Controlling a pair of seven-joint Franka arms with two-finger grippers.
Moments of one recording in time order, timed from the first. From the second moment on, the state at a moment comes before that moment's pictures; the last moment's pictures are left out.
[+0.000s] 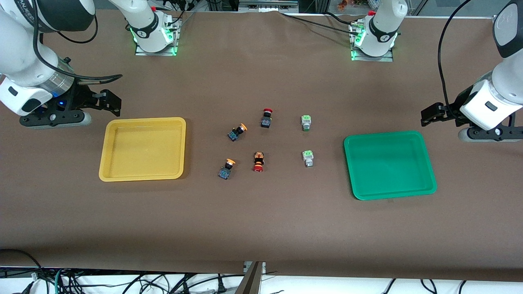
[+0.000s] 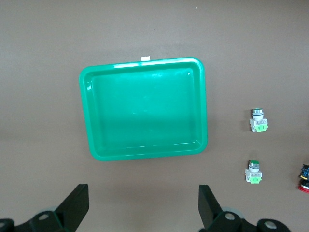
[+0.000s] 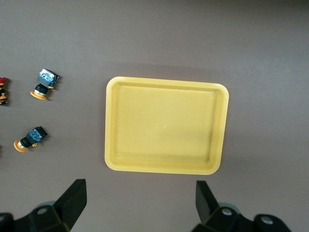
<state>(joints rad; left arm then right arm) -0.06 0.14 -0.01 -1.54 0.00 1.61 -0.09 0.06 0.09 0.14 -1.60 -0.06 1.67 0.10</state>
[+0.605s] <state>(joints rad) -0.06 0.14 -0.01 -1.54 0.00 1.61 -0.09 0.06 0.09 0.14 -1.60 -0.06 1.67 0.10</state>
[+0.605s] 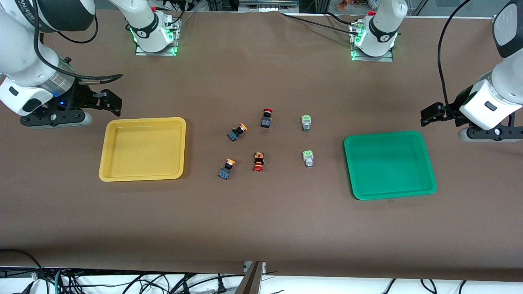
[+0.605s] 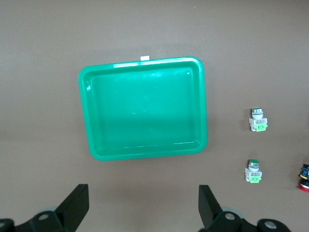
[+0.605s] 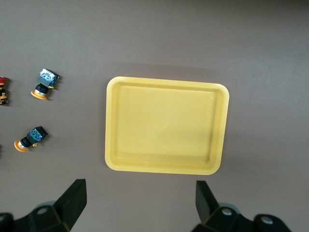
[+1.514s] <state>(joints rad) -0.16 0.31 -0.24 -1.77 -0.01 2.00 -0.39 0.06 0.09 0.14 -1.59 -0.01 1.67 0.10</state>
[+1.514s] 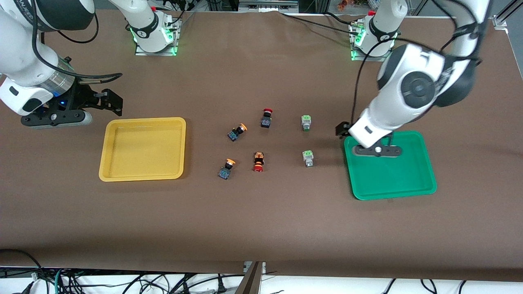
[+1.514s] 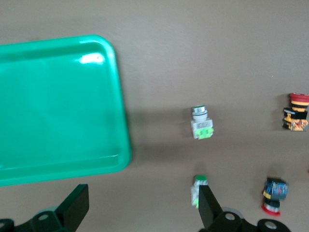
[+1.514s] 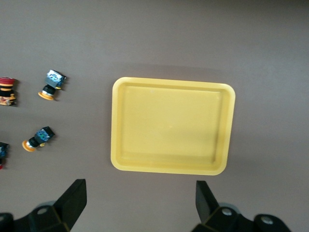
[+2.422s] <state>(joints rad) -0.27 0.40 -0.31 -2.11 -0.01 2.42 -0.64 0.05 0.11 0.14 -1.59 0.00 1.79 0.10</state>
